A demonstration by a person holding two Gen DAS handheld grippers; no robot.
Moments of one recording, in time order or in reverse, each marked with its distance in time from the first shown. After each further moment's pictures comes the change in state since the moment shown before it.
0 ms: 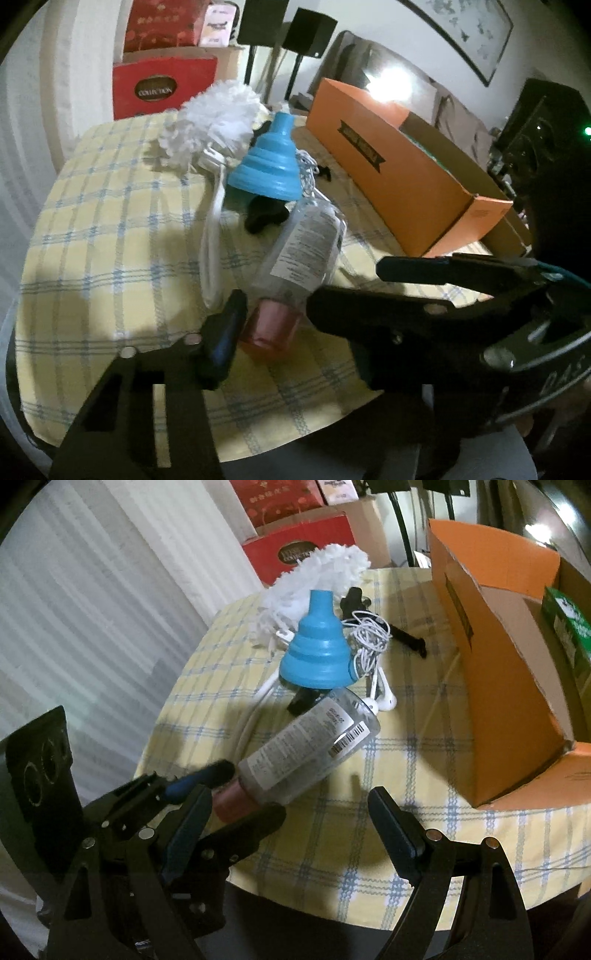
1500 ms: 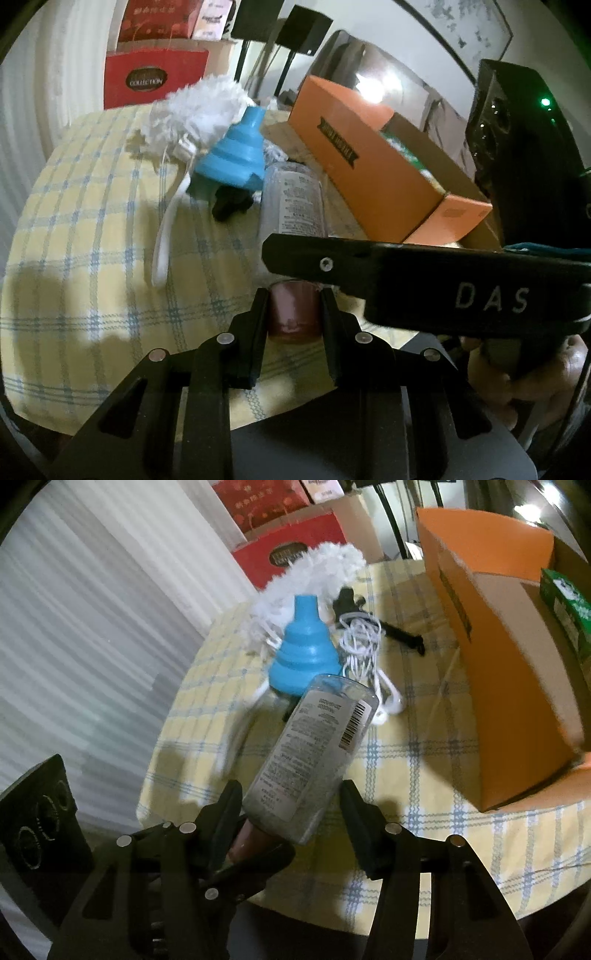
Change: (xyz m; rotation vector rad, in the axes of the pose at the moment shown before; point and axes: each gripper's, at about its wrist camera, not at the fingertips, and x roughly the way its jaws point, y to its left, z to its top) left arm -0.014 -0.016 -0.002 -0.038 0.008 -0.063; right arm -0.002 -0.005 0.015 0.065 -0.018 0.042
